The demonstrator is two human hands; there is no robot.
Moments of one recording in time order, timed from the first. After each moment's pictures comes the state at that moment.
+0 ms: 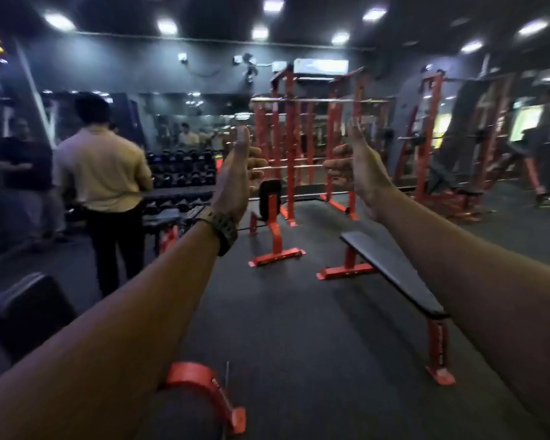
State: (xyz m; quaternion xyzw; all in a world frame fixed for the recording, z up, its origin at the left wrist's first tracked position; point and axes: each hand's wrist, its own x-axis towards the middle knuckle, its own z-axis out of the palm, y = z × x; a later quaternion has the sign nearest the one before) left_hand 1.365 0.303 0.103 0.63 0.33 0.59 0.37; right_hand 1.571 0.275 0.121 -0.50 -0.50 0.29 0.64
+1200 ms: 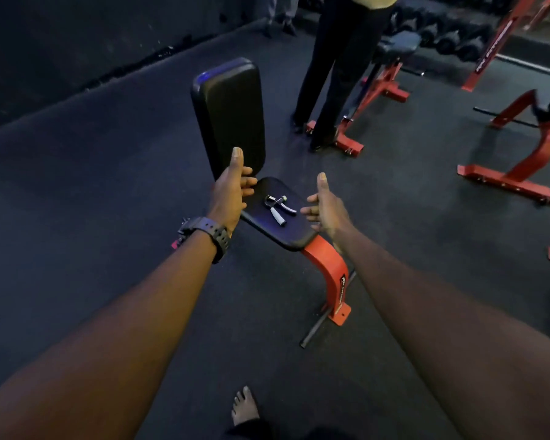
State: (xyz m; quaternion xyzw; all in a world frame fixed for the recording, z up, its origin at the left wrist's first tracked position) left_hand 0.987 0.467 -0.260 0.20 0.70 0.59 0.33; right_hand 1.125 0.593 -0.299 -0.51 -0.61 0.59 0.15
